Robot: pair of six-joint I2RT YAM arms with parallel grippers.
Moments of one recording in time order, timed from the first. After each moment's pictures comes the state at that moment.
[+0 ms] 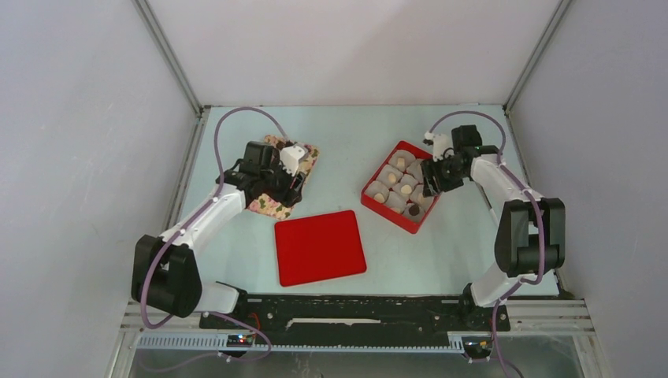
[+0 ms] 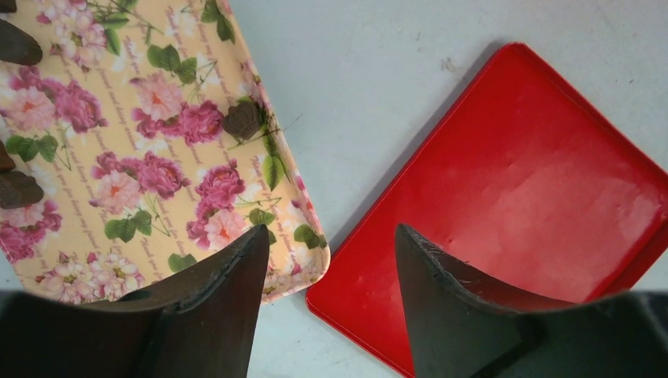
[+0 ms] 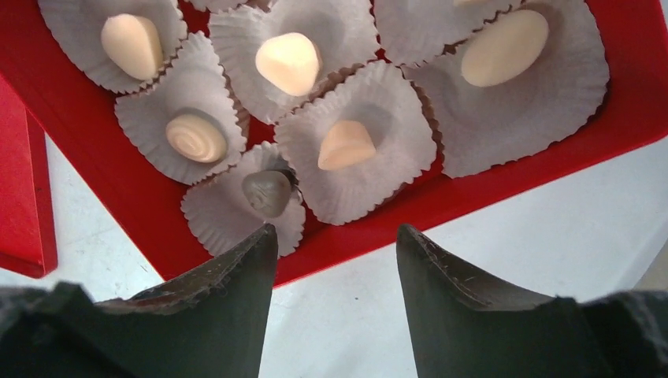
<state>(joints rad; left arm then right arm) -0.30 1.36 0.98 -0.47 0.30 0.29 0.05 1.64 1.17 -0.68 -0.34 -0.26</state>
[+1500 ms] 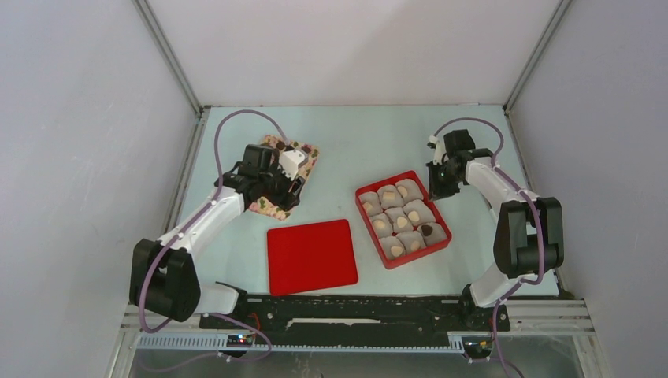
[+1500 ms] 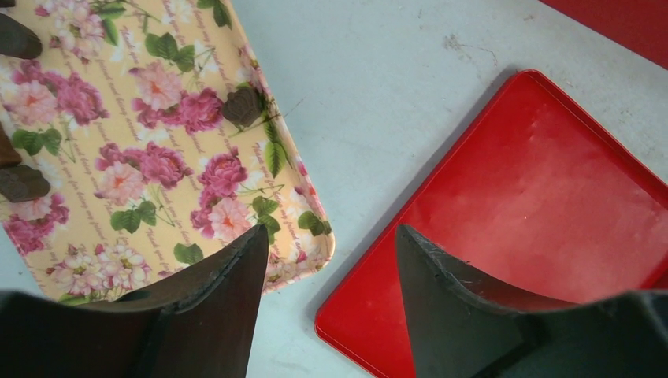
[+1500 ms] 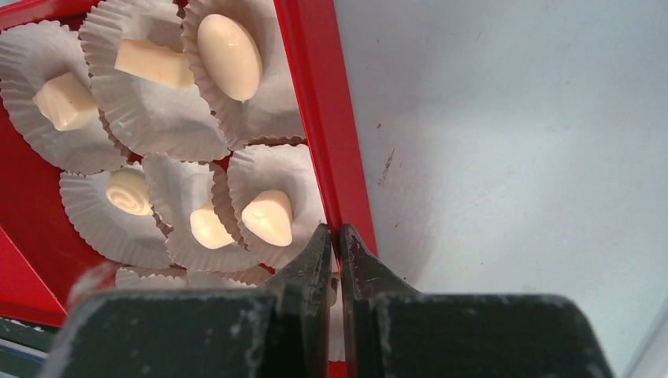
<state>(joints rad) -0.30 1.33 0.95 -0.49 0.29 0.34 0.11 1.64 1.14 -0.69 -0.21 0.01</state>
